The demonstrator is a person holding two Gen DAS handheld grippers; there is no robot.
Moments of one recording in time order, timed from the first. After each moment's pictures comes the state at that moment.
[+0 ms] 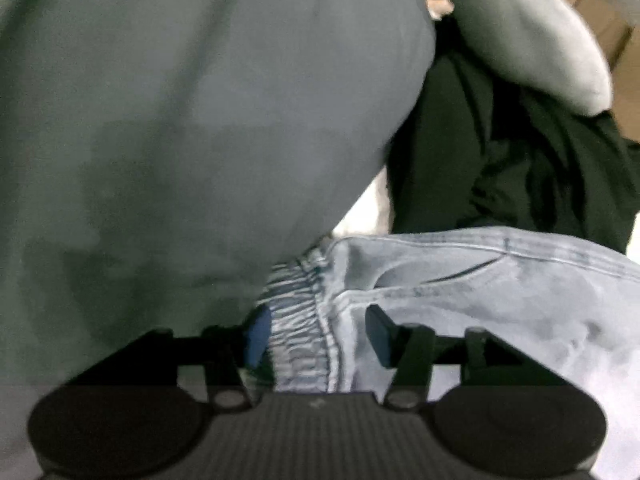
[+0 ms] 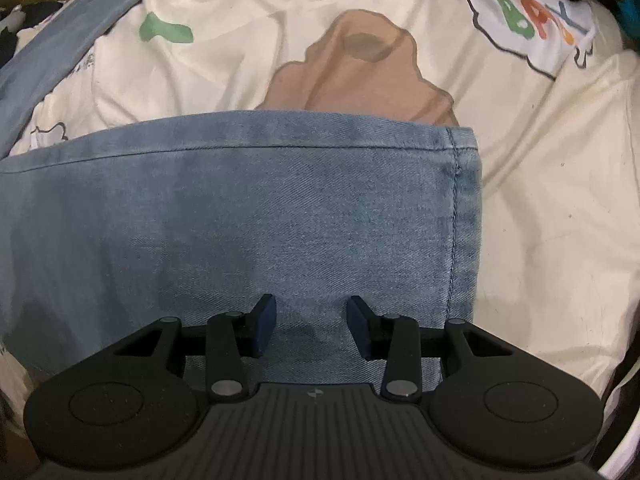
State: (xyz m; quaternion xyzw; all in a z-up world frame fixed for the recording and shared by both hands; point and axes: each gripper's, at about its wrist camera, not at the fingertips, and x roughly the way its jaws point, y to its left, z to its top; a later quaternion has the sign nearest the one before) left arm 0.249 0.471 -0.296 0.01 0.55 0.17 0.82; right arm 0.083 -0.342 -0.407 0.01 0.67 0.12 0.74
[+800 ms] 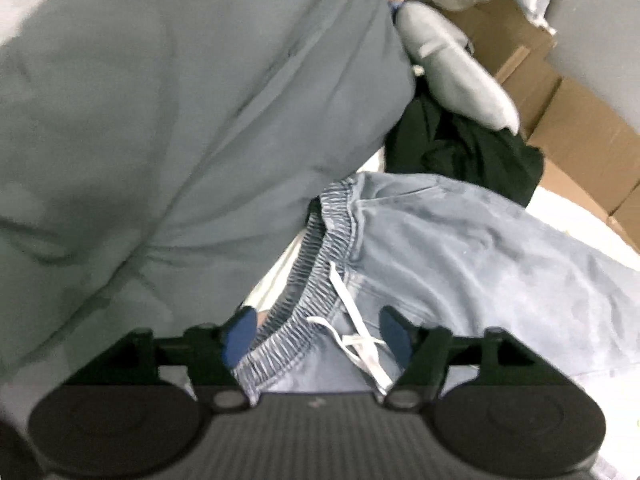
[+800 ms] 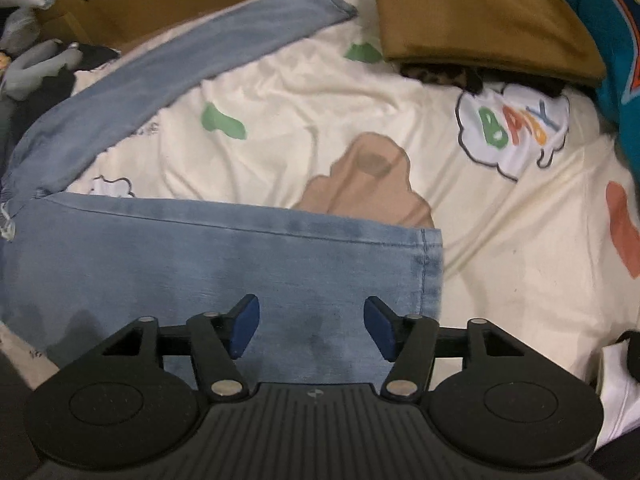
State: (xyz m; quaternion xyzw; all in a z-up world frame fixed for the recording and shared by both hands) left arm 0.081 0.443 -0.138 -0.05 0.51 0.18 0.84; right arm 0.084 -0.347 -0.326 0.02 0.57 0.17 0.80
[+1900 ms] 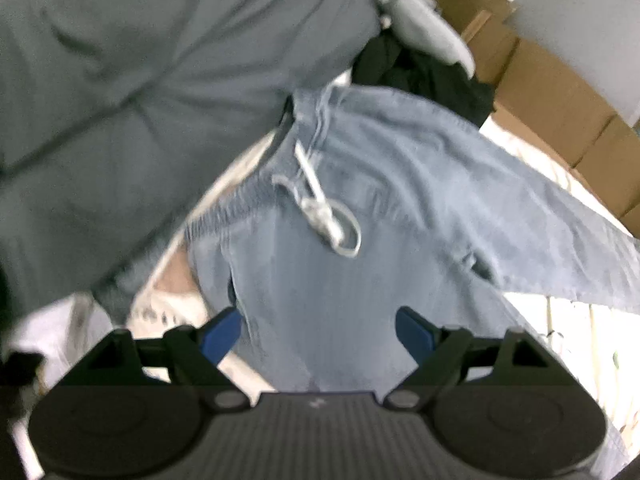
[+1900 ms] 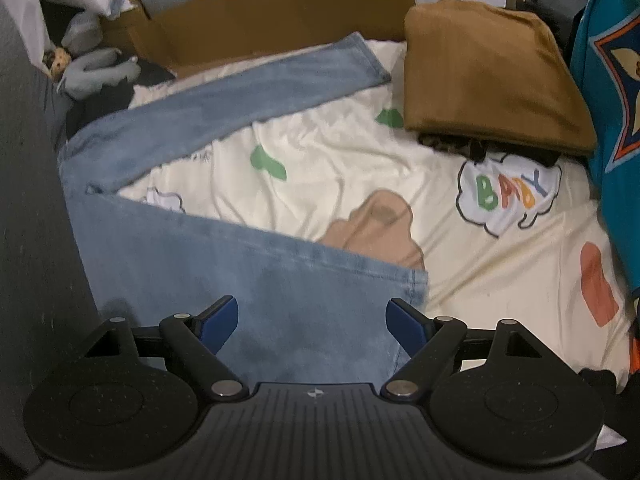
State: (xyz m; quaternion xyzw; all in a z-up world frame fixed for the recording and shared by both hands) left arm -0.051 0.358 -0.193 -0.13 0.53 0.19 0.82; right arm 0.056 -0.371 -0.272 0.00 0.51 0.23 0.83
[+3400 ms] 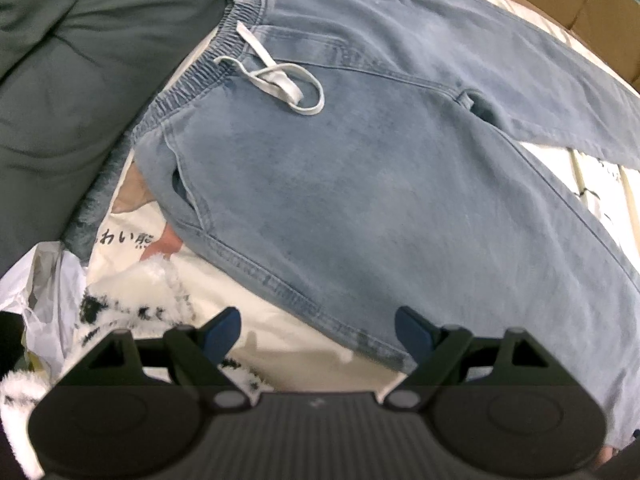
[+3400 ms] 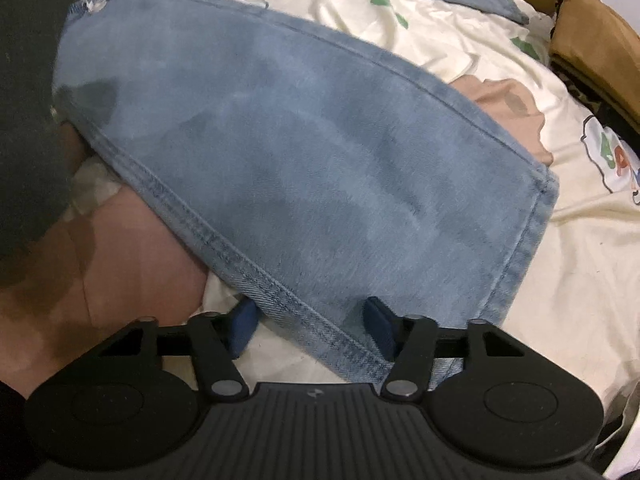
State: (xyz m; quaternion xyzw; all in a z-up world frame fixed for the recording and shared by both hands) left arm -0.062 0.305 -0.264 -0.06 0.64 0.15 0.75; right arm -0.039 -0.317 -0.397 -0.20 0.51 0.33 0.77
